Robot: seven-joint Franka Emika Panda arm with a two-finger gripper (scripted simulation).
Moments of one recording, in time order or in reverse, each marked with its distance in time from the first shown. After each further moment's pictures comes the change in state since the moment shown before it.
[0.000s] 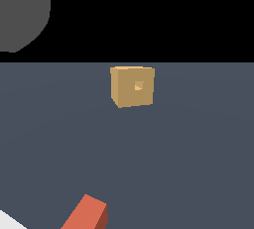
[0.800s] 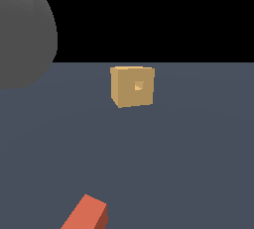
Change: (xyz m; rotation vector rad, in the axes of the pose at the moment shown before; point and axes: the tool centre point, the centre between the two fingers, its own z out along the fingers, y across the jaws) arm -0.001 0.000 0.032 0.001 0.001 0.001
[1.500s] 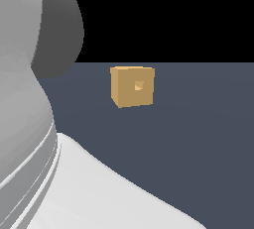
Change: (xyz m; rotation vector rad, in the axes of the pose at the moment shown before) arm 0.035 0.012 -0.006 0.002 -0.001 -0.054
